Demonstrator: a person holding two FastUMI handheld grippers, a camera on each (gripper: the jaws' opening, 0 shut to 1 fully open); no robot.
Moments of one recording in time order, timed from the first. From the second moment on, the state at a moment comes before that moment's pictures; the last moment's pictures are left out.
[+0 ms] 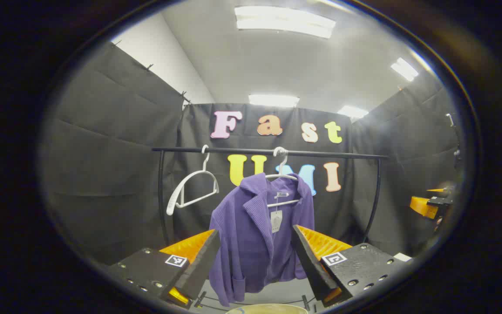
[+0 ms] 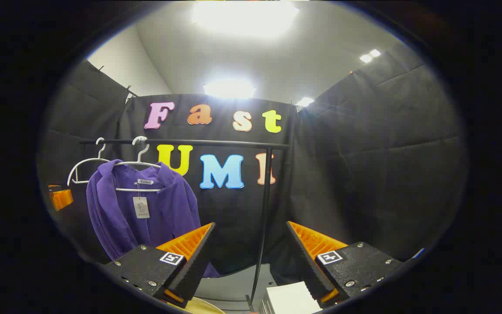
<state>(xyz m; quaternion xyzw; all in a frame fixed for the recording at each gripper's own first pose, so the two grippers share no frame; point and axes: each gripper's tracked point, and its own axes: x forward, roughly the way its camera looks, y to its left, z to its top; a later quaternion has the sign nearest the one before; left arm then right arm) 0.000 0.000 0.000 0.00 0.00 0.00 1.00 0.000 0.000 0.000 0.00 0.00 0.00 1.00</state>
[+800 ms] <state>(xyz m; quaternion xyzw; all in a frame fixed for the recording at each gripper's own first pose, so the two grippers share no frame) -0.001 0.009 -0.022 -0.02 0.02 0.00 1.00 -0.004 0.026 -0.009 -0.01 0.03 0.03 1.00</state>
